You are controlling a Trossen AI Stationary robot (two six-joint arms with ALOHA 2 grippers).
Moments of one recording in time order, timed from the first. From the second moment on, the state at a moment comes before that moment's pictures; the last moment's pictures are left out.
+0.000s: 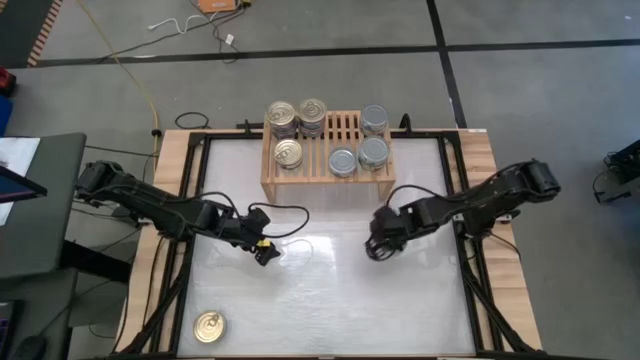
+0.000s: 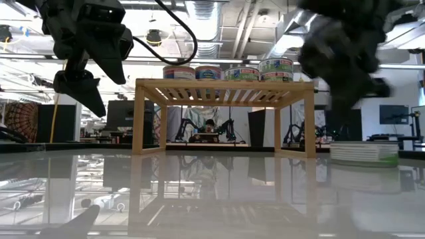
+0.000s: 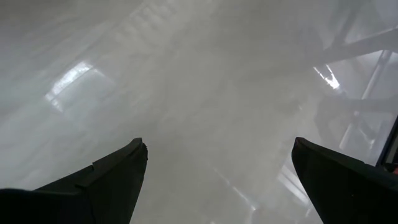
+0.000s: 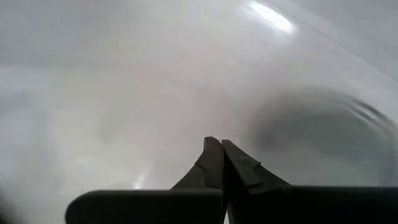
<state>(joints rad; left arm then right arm) -0.26 1.21 0.75 -0.43 -0.14 -1.06 0.20 1.43 0.87 -0.72 0.05 1.22</state>
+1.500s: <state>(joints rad) -0.21 1.21 0.75 -0.38 -0.14 -1.06 0.23 1.52 0.96 -0.46 0.09 0.99</state>
